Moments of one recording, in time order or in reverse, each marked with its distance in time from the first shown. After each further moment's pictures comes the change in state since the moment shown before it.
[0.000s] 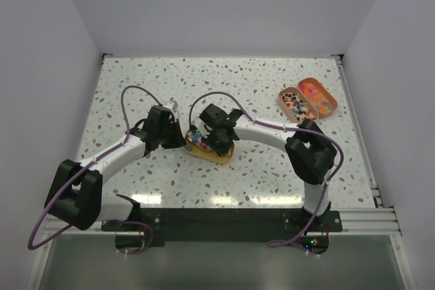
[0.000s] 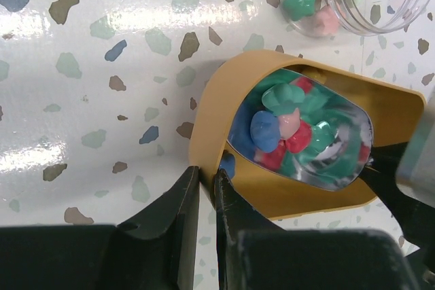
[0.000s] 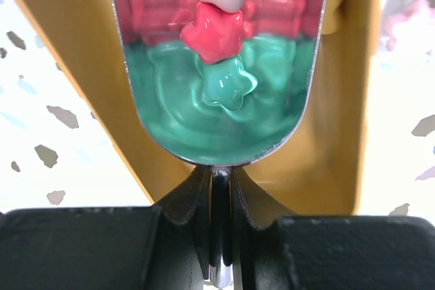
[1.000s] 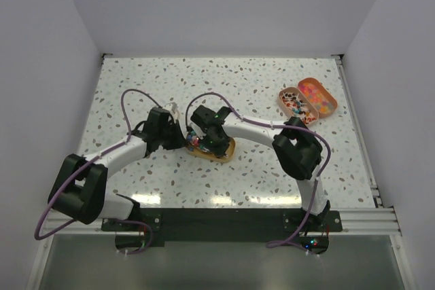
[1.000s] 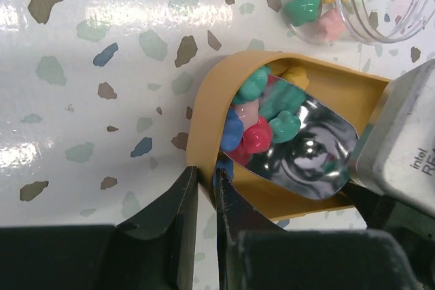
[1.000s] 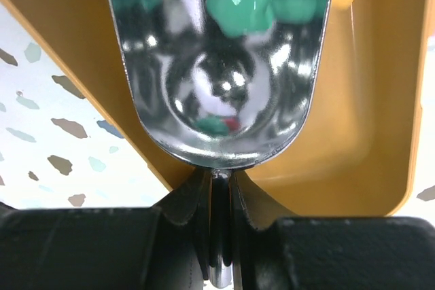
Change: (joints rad) left arm 0.022 0.047 -0.047 0.114 0.064 -0.041; right arm 0.036 0.116 0.158 -0.176 0.049 0.131
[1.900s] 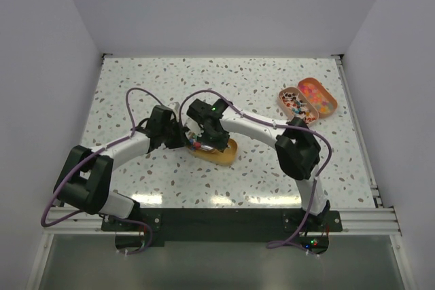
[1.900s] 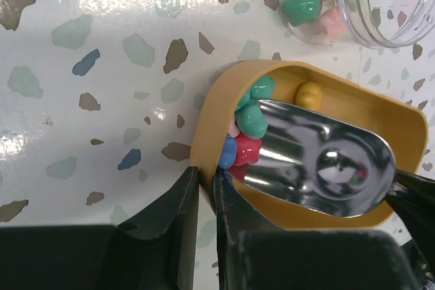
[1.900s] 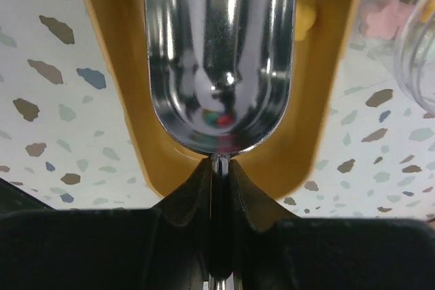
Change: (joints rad) left arm 0.000 0.079 0.041 -0.005 0.031 0.000; right arm 0.011 -0.004 0.154 -0.188 0.060 -0.257
